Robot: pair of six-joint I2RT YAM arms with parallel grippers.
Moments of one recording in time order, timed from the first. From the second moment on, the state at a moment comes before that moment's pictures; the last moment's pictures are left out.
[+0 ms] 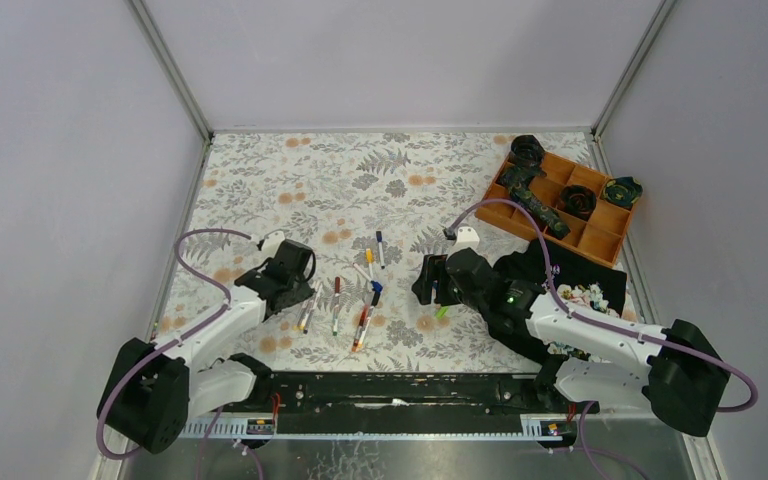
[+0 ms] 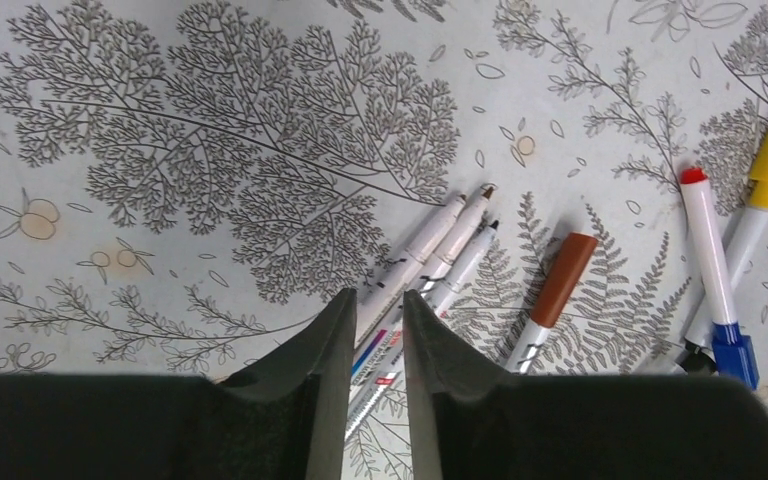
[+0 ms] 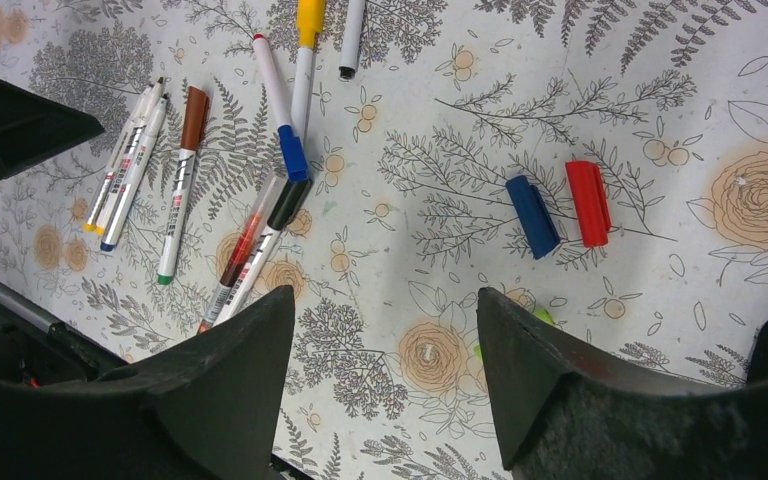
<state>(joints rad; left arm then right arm) -0.44 1.10 0.52 -0.46 -0.31 -0.81 0.91 1.13 0.62 -0.16 0.22 0.68</state>
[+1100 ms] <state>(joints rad) -0.44 1.20 0.52 -0.46 -0.29 -0.81 0.91 1.11 0.60 -0.16 0.22 0.69</state>
